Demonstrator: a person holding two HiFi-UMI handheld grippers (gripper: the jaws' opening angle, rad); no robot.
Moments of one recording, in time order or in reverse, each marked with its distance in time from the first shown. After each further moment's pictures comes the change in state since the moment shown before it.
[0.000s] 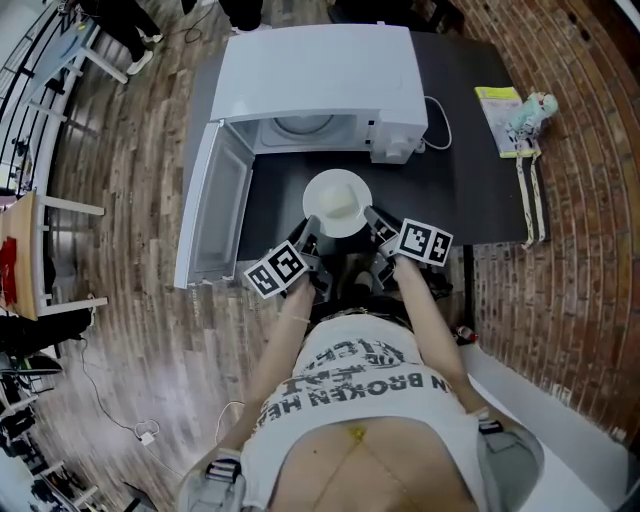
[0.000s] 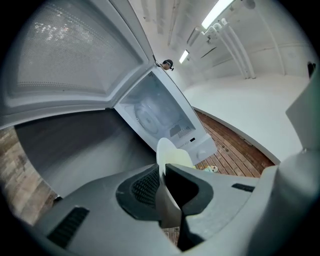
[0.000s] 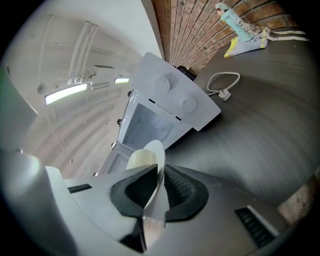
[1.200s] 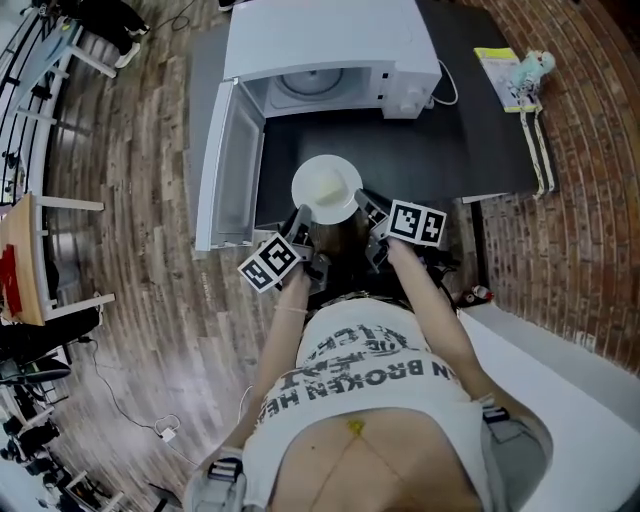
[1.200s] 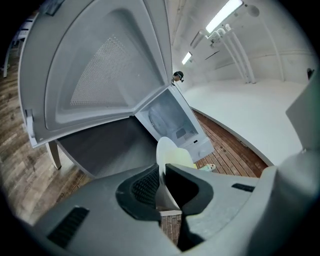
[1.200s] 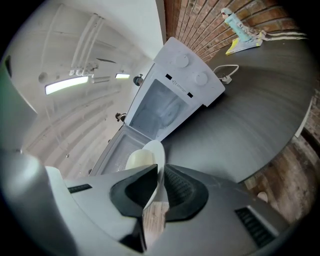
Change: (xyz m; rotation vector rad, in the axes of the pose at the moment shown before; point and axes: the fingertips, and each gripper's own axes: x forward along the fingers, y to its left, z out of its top) left arm -0.096 0.059 0.005 -0.022 0.011 -0.004; right arm 0.009 0.054 -0.098 -0.026 0.007 -0.041
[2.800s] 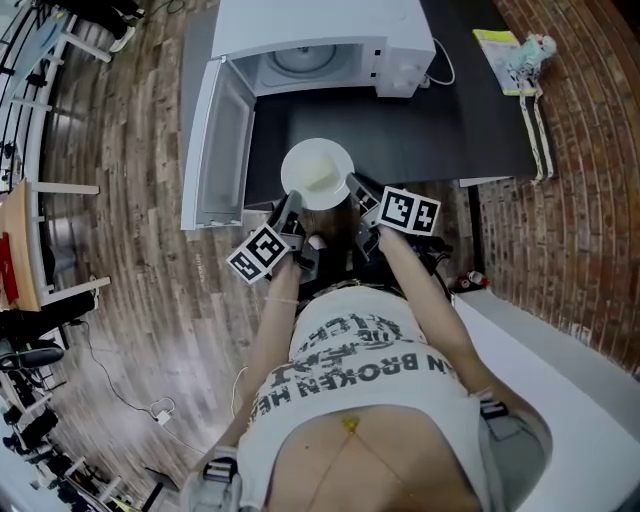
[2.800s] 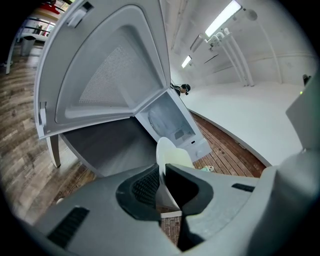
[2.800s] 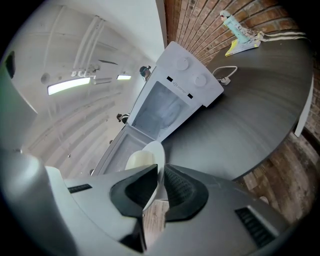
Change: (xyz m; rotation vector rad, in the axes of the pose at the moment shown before) left arm -0.013 -0.005 -0.013 -0.011 -0.038 -0.009; right arm -0.012 0.000 -0.008 -0.004 -0.012 0.015
